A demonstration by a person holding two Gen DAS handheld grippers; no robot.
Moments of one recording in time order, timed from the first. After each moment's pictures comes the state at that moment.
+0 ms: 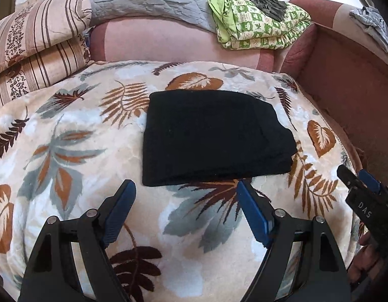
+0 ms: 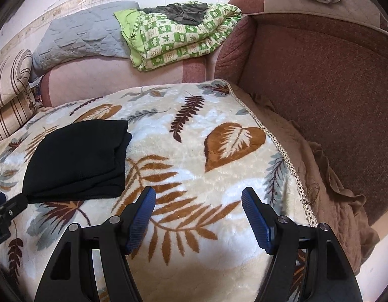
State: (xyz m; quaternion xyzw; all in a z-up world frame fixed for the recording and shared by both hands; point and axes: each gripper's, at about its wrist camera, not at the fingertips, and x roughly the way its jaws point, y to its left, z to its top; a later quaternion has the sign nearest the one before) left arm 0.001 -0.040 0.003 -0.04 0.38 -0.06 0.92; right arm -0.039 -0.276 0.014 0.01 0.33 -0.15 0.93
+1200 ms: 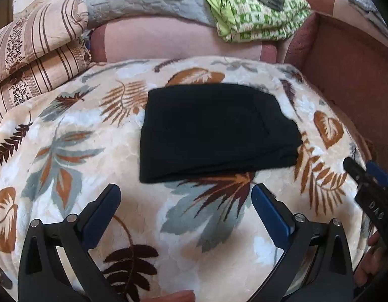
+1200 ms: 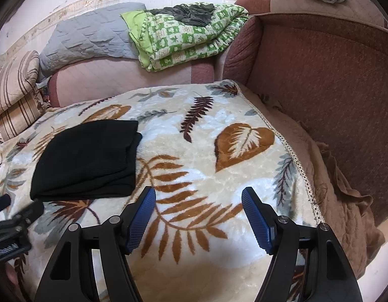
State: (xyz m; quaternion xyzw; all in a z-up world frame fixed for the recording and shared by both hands) left arm 0.003 -0.054 -0.003 -0.01 0.40 -0.04 0.92; right arm -0.041 -0.266 0.015 0.02 0.33 -0.12 0.94
